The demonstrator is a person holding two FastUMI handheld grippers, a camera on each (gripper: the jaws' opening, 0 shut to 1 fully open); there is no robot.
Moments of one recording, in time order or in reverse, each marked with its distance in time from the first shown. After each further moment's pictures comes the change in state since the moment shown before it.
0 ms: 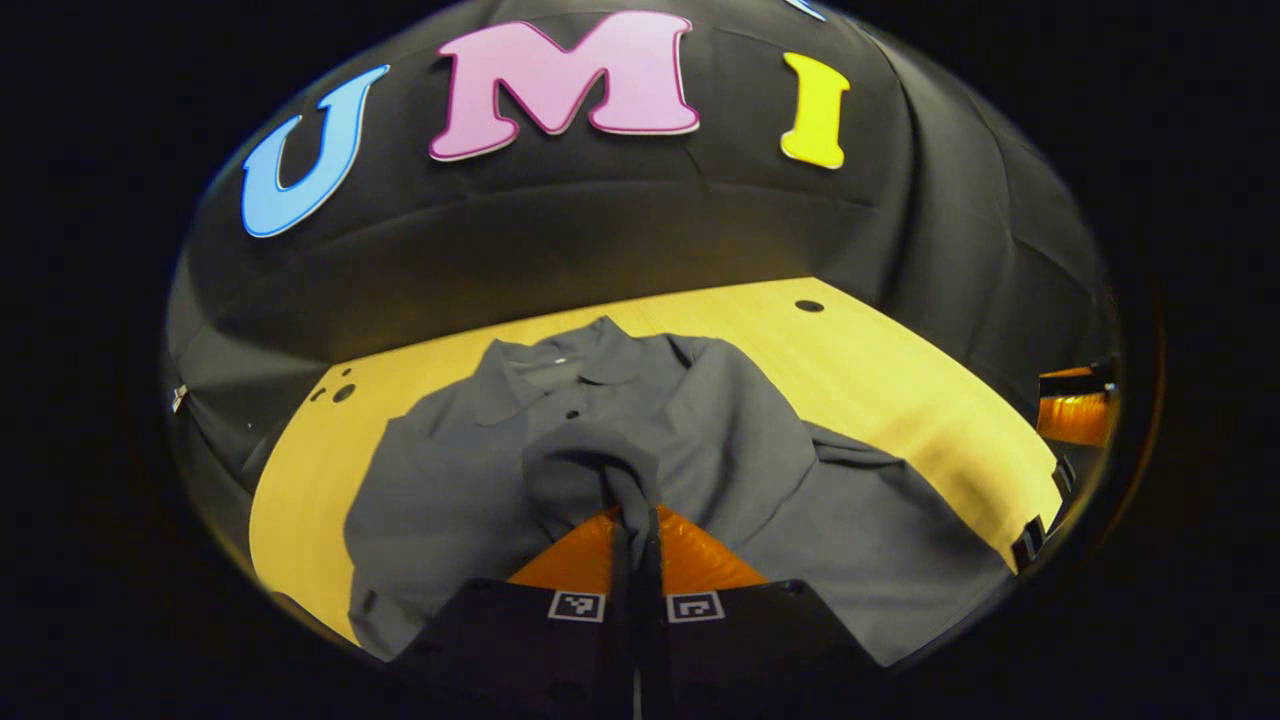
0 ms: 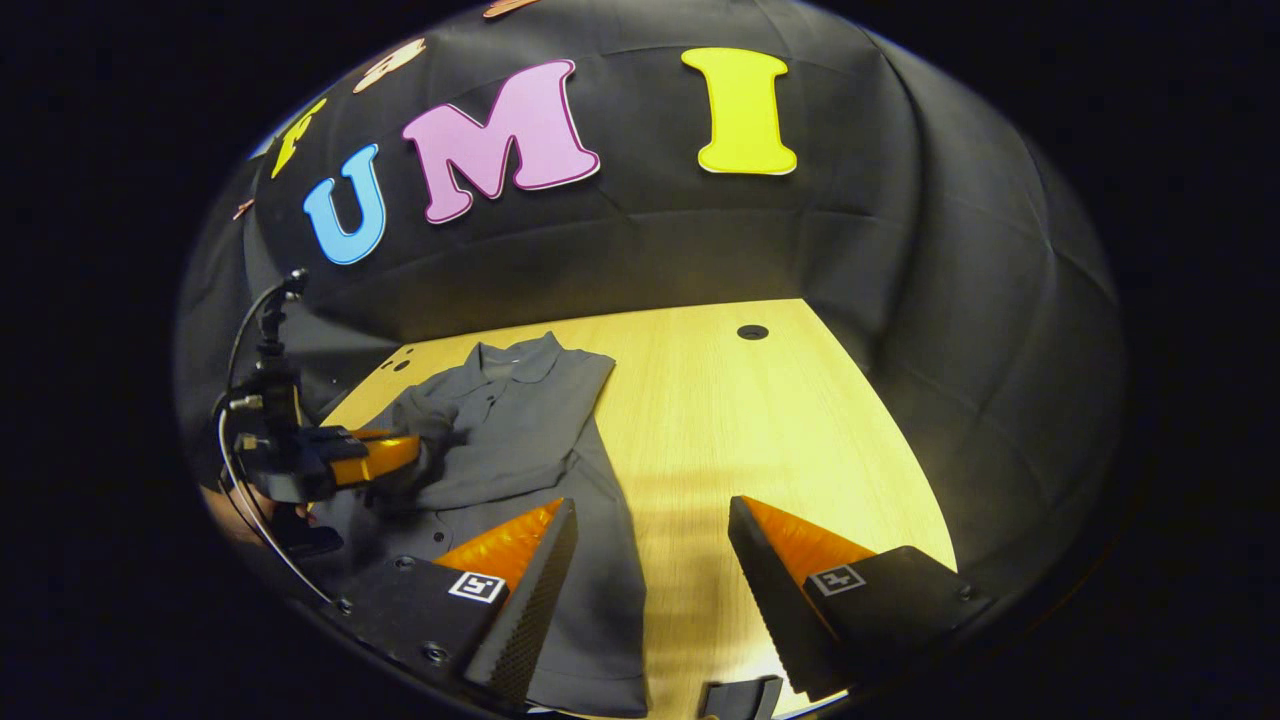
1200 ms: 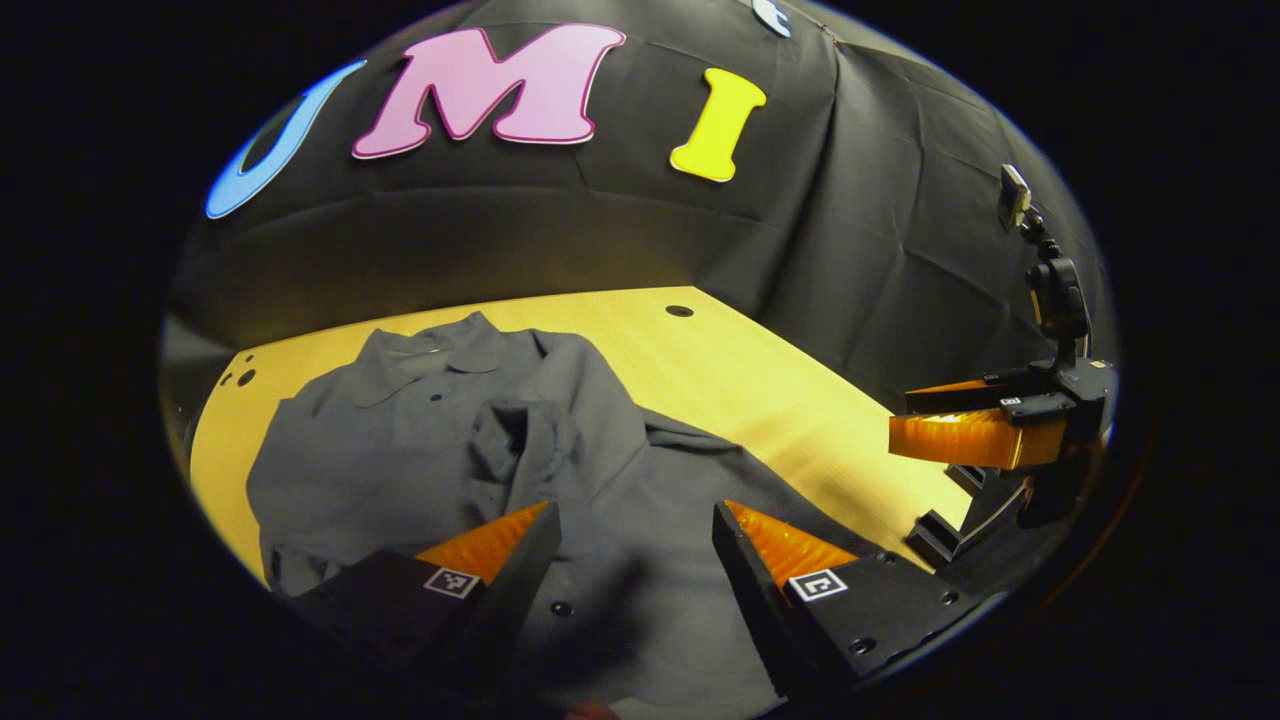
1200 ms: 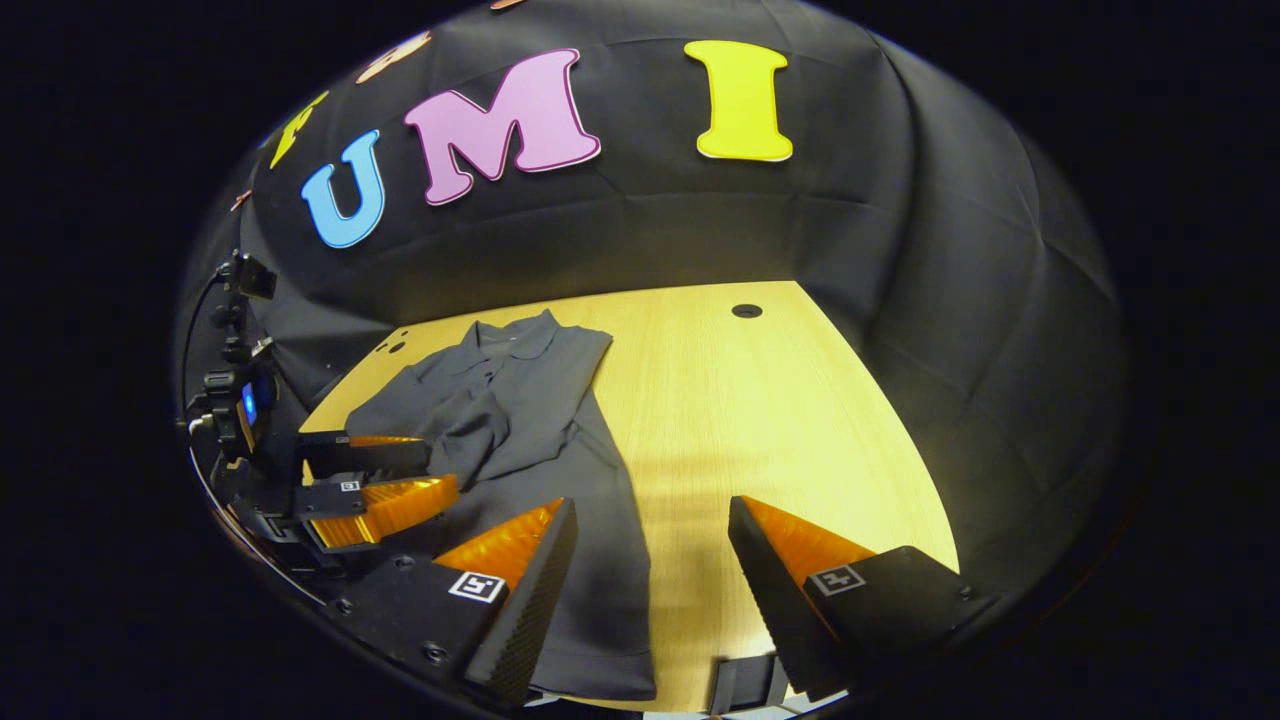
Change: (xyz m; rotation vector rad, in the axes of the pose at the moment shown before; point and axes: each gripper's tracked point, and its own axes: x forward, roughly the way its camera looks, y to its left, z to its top) left arm -0.063 -0.078 -0.012 -0.036 -0.055 -0.304; right arm -0.022 0.012 -0.029 -0.005 0.054 -0.028
